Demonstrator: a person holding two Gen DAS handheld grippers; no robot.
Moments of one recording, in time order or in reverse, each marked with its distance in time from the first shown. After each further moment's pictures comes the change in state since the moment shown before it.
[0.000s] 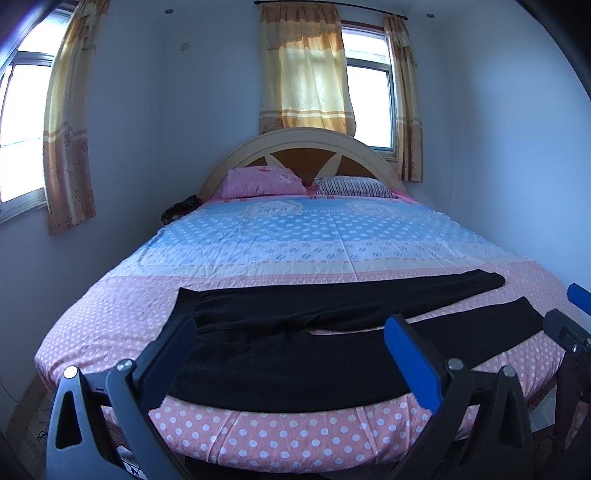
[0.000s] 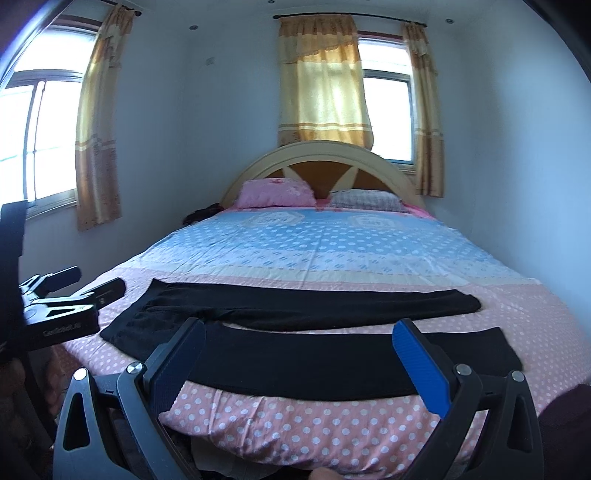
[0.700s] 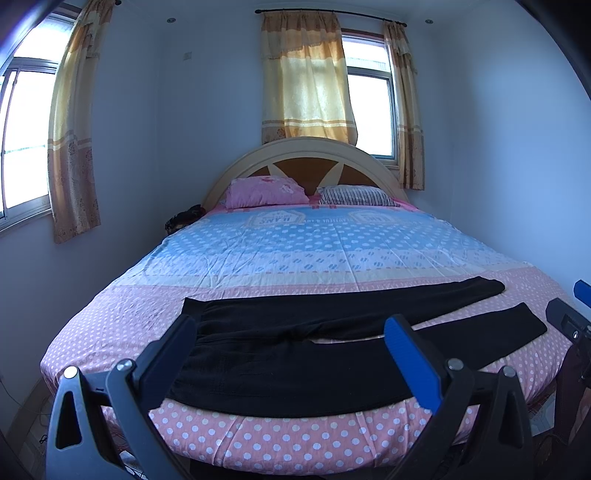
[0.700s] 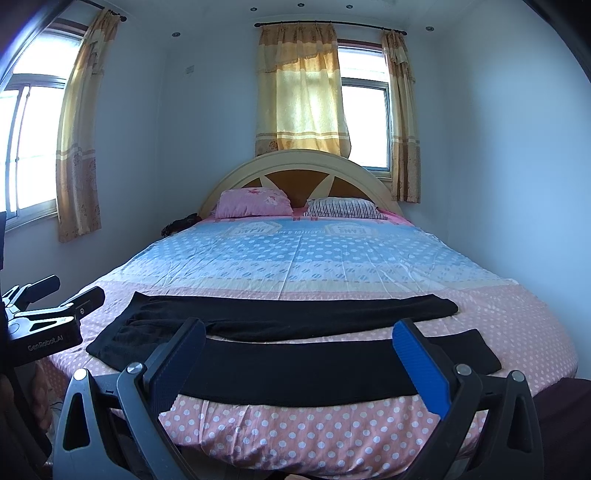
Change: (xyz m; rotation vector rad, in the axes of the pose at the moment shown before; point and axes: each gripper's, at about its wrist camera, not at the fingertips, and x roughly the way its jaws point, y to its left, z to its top) left arm -0.020 -0.001 0.009 0.058 -0.120 0.048; right arm -0.017 0.000 0.011 0.033 -0.040 -0.114
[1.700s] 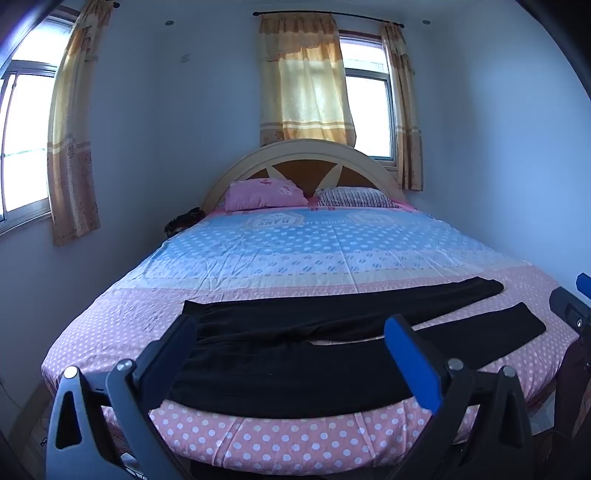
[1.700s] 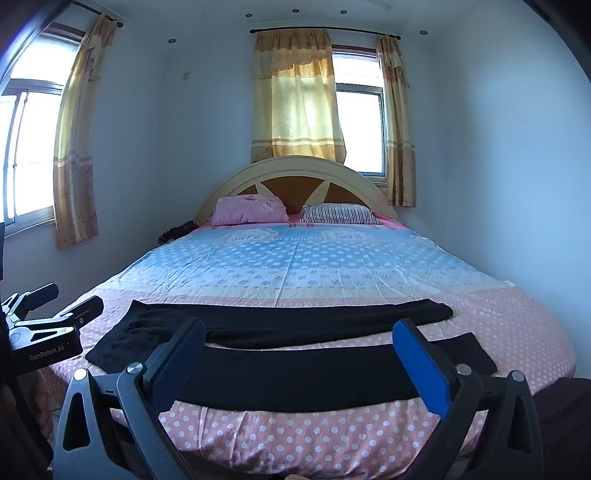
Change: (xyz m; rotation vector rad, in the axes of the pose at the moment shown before) left arm -0.001 -0.004 0.004 0.011 -0.001 0.000; right arm -0.007 -0.003 0.004 0.007 -0.032 -0.016
